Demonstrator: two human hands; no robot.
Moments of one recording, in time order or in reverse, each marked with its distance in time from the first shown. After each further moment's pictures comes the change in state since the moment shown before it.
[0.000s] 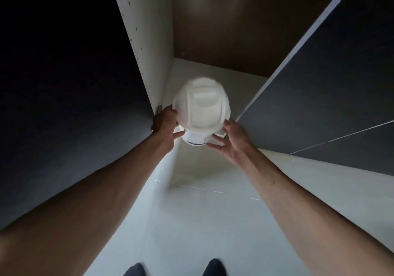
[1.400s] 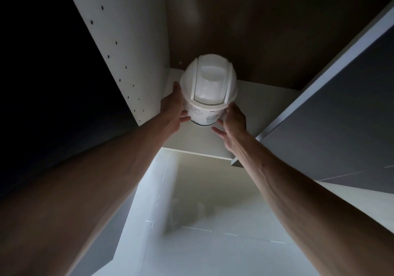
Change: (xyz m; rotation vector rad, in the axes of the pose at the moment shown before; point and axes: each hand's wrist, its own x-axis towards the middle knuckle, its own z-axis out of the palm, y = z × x) left_hand 0.153 0.029 0.068 0.101 -0.101 0.110; right_hand 0.147 -0.023 0.038 -0.027 0.151 -0.278
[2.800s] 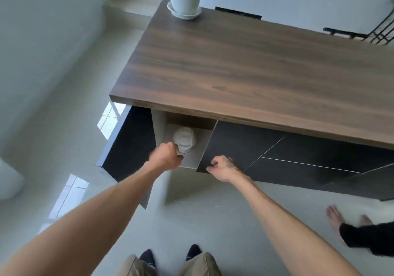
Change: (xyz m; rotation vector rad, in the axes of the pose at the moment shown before) left_hand -0.544 0.258 -0.074 1.419 -0.116 0.363; right_hand -0.487 -0.317 -0.129 -1.363 -0.238 -0.132
